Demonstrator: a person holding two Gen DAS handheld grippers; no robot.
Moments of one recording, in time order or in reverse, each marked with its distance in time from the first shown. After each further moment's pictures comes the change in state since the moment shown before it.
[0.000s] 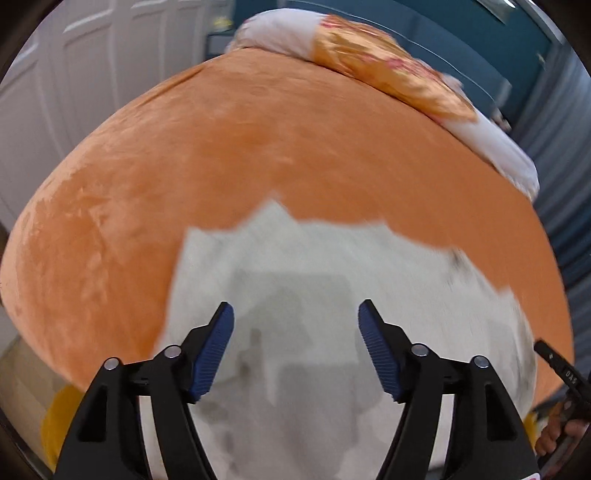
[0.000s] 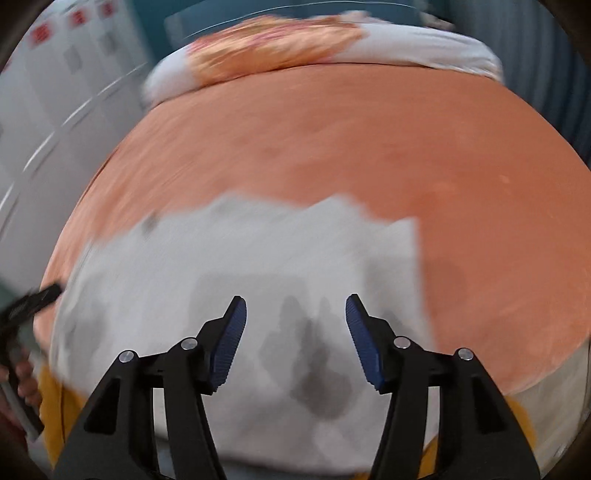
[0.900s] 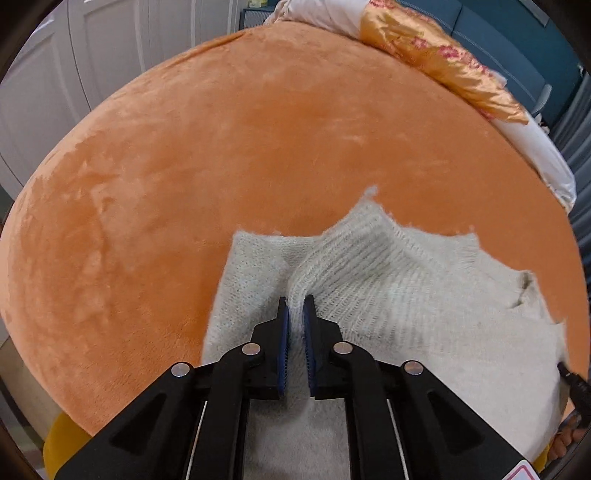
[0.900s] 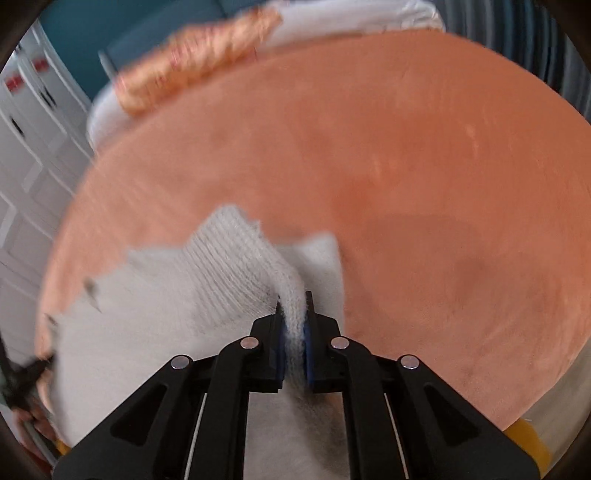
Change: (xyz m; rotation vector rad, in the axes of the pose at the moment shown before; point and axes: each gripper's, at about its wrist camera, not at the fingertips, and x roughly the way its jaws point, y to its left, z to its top) left arm 0.056 0.028 0.008 -0.028 0.071 0.121; right arm 0.047 -0.086 -0.011 0.149 0.103 -0.032
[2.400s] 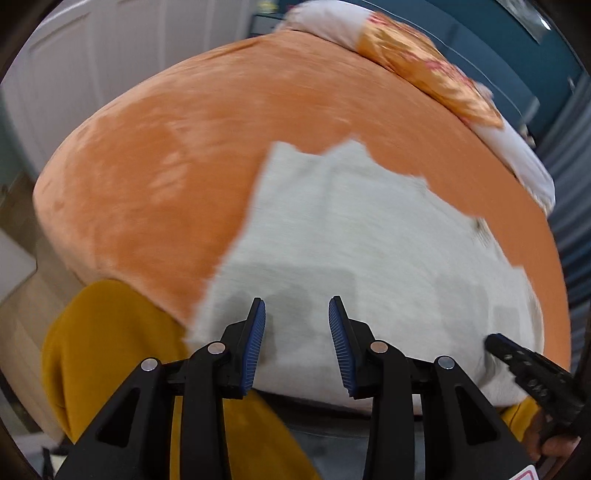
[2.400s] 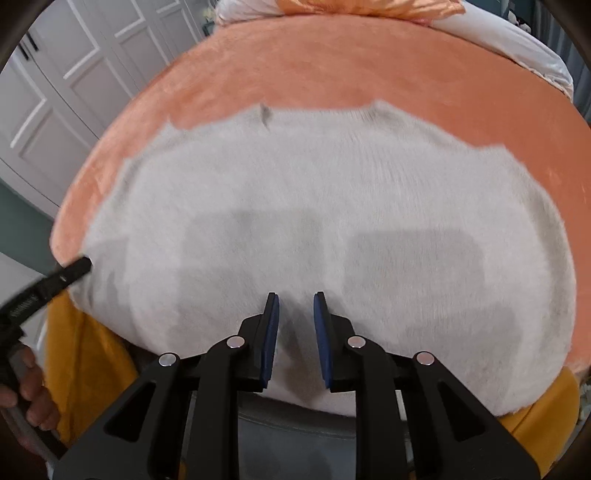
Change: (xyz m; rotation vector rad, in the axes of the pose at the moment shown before) left arm -0.086 0.039 -0.096 -0.086 -0.029 -0.075; right arm -0.033 0.231 -0.109 -0.459 0.113 0.142
